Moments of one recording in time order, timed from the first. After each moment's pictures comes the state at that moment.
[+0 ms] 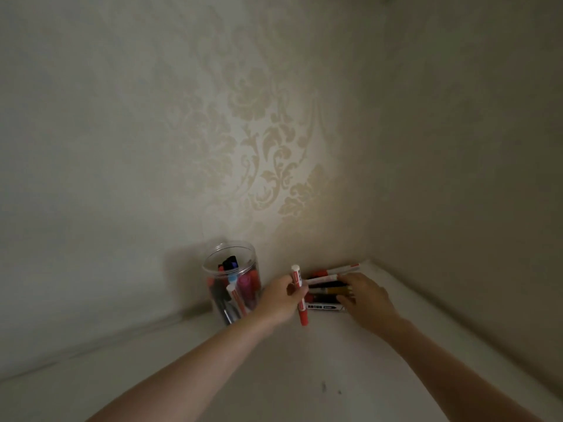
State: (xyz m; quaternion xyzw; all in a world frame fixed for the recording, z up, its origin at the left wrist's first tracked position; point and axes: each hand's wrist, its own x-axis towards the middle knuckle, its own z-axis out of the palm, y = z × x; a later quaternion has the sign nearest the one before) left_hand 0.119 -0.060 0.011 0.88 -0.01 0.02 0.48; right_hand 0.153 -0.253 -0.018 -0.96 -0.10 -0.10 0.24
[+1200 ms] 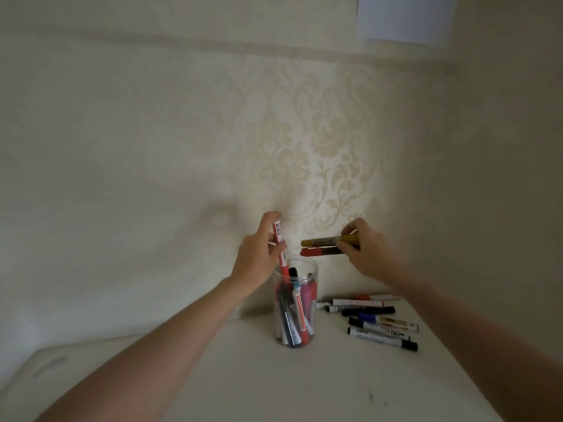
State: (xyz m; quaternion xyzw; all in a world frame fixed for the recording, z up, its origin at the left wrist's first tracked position) left_hand 0.060 0.066 0.123 0.86 -0.06 0.33 0.38; right_hand 0.097 -0.154 0.150 -0.89 -0.23 -0.18 0.35
